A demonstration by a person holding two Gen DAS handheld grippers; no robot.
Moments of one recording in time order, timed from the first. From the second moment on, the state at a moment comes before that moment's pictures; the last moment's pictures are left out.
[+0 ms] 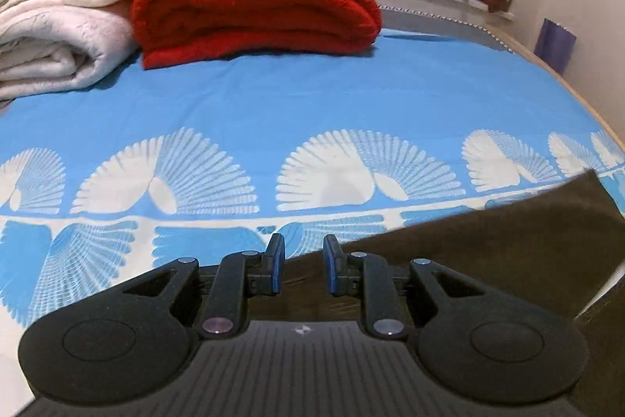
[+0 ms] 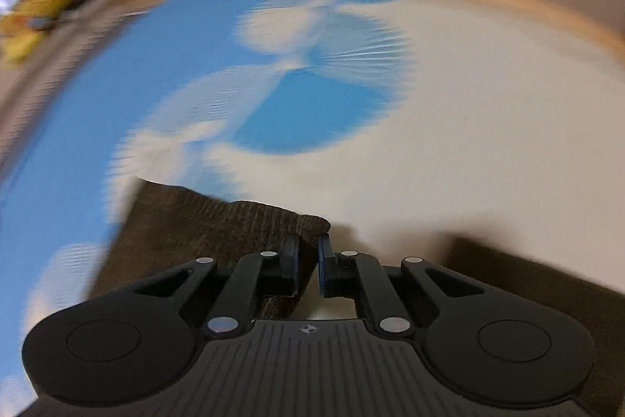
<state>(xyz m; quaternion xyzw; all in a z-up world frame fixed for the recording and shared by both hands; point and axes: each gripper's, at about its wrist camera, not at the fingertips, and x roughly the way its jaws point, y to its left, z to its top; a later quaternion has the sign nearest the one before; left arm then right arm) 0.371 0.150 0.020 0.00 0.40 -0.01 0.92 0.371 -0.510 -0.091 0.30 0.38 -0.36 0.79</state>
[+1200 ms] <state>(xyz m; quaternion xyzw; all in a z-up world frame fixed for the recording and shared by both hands) 0.290 0.314 -0.043 -0.02 0.45 0.08 0.89 0.237 -0.265 0.014 0.00 0.35 0.07 0.93</state>
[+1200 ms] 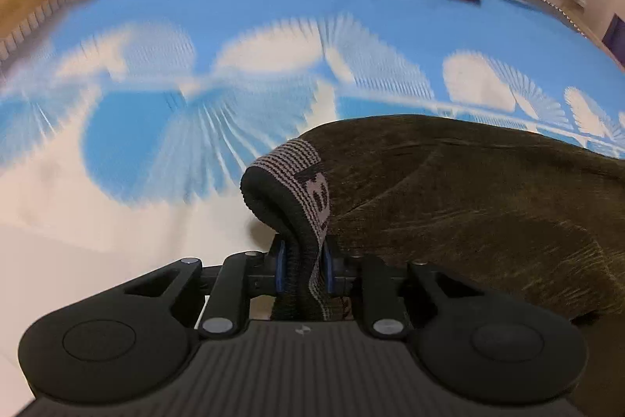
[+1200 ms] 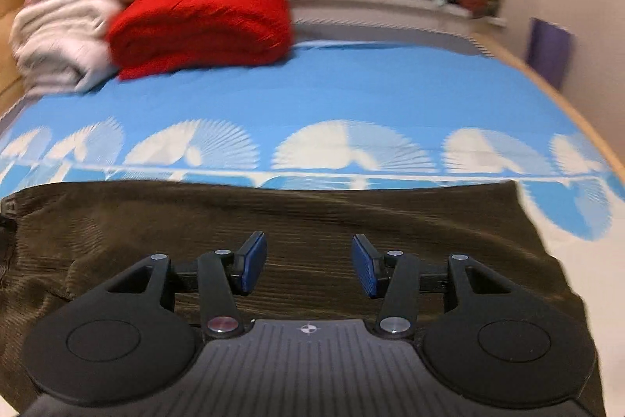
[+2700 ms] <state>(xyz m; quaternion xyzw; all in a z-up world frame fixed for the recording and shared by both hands) 0.141 0.294 -0.067 -0.02 0.57 0.04 0.82 0.091 -0.156 -0.113 -0.28 0.45 0.35 0.77</state>
